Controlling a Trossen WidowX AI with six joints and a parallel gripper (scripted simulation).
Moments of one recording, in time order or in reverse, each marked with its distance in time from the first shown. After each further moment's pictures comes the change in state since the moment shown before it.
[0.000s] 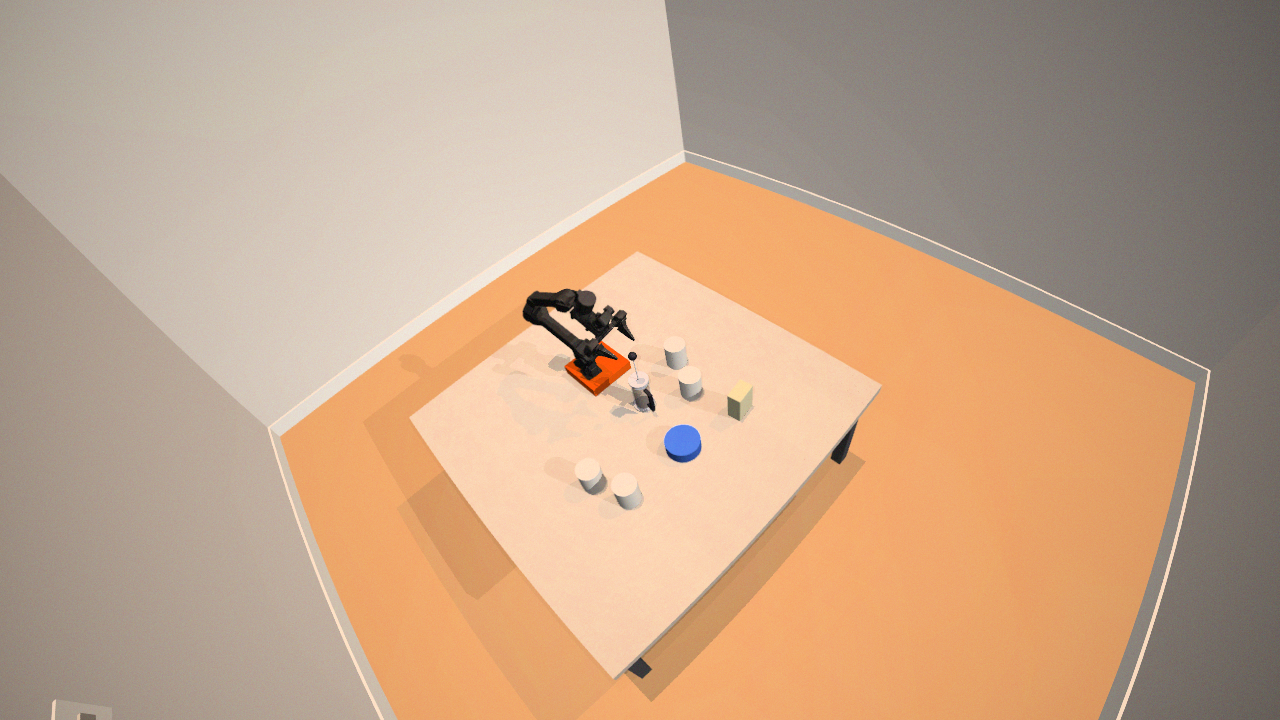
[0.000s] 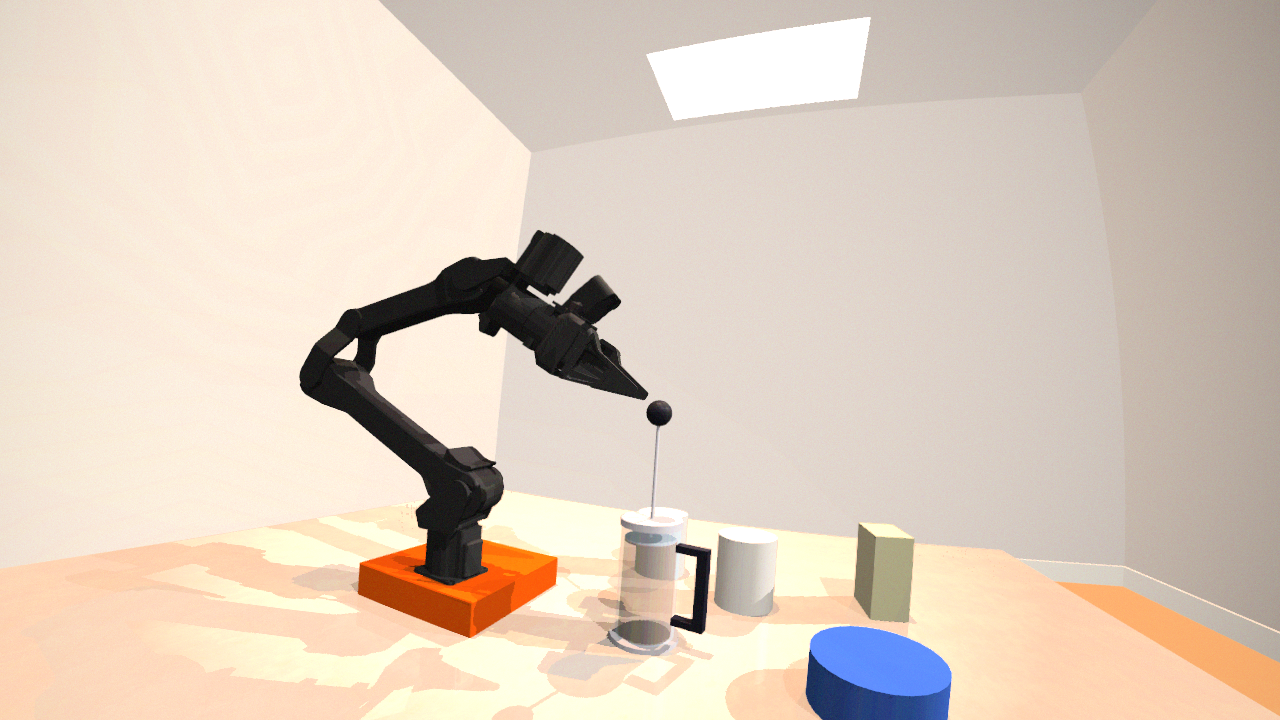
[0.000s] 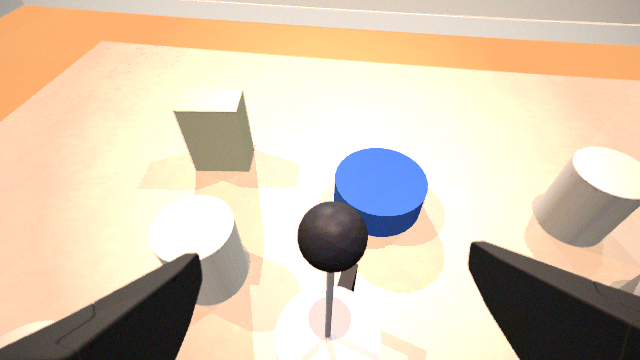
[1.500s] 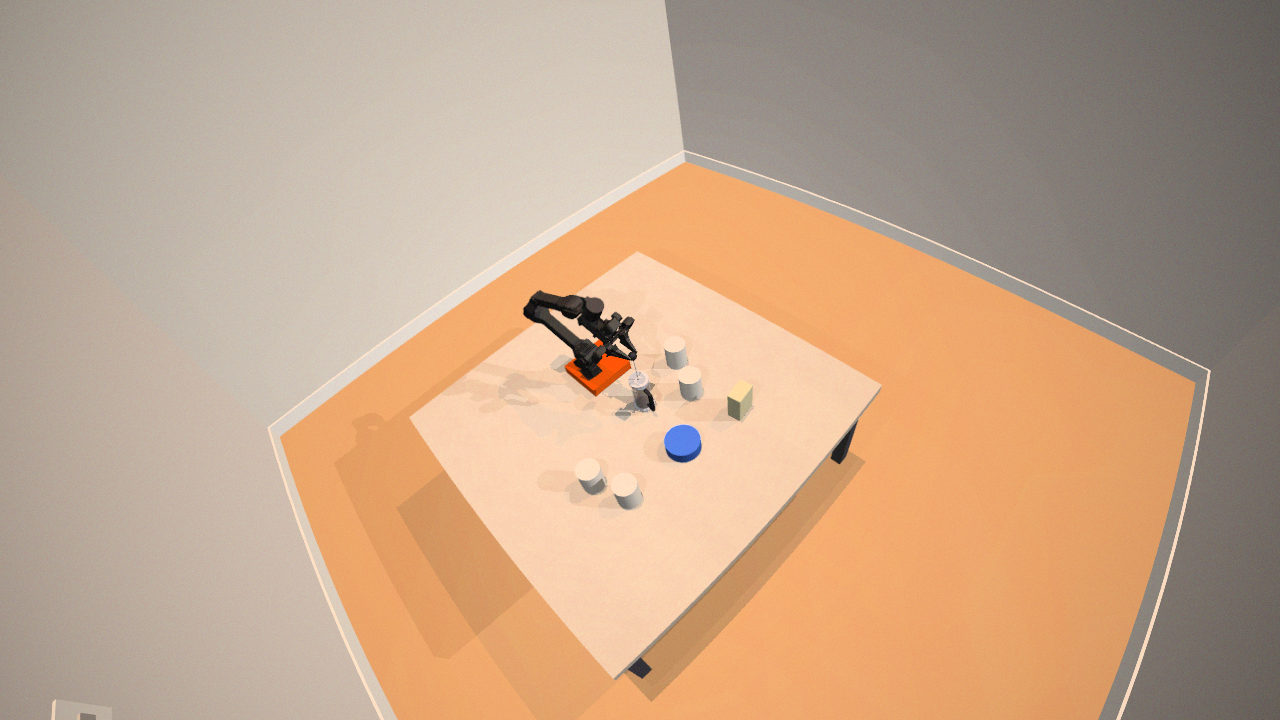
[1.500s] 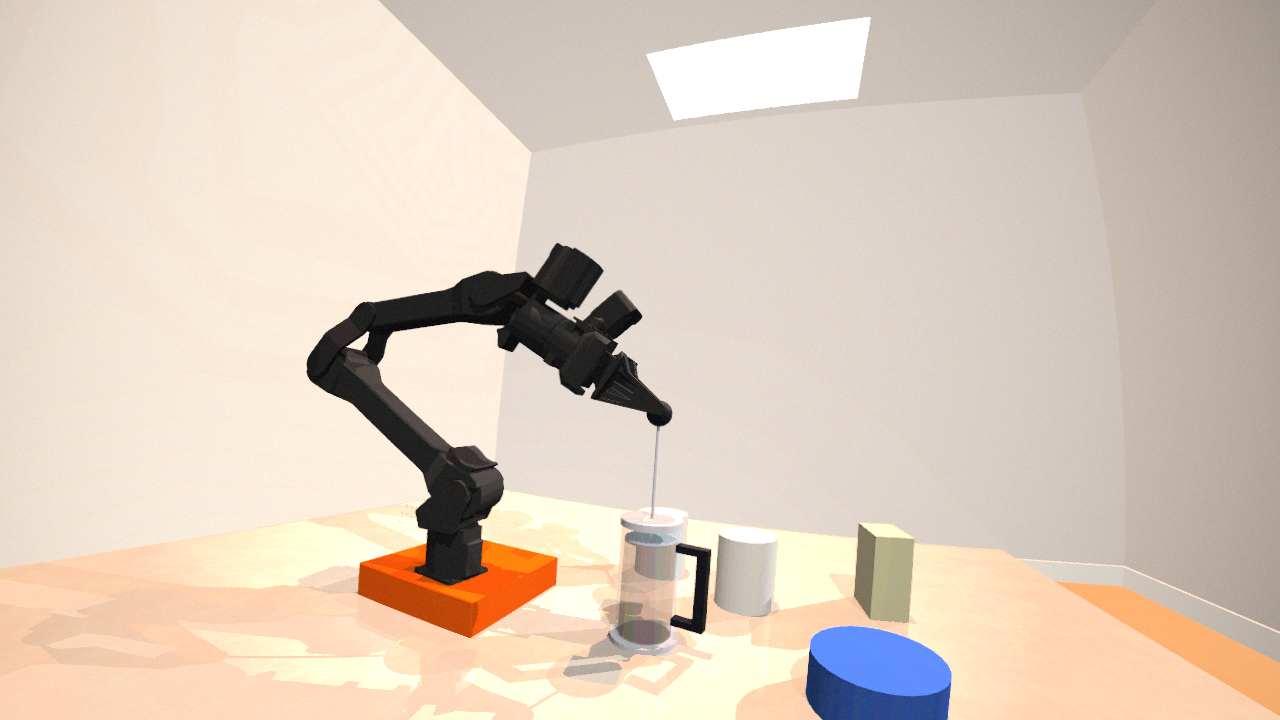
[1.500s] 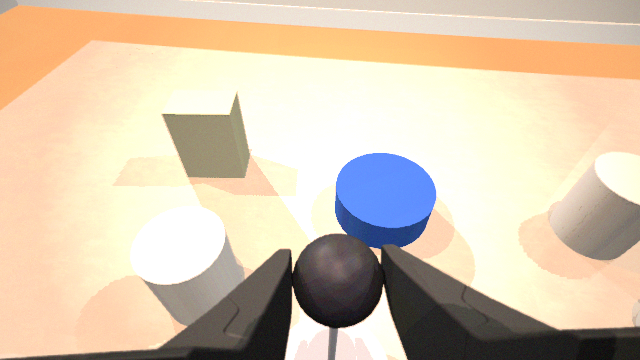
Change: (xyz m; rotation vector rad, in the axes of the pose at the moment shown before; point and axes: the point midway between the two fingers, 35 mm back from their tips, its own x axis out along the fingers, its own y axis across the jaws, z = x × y) arm 0.033 -0.001 -0.001 0.001 -0.004 -0.003
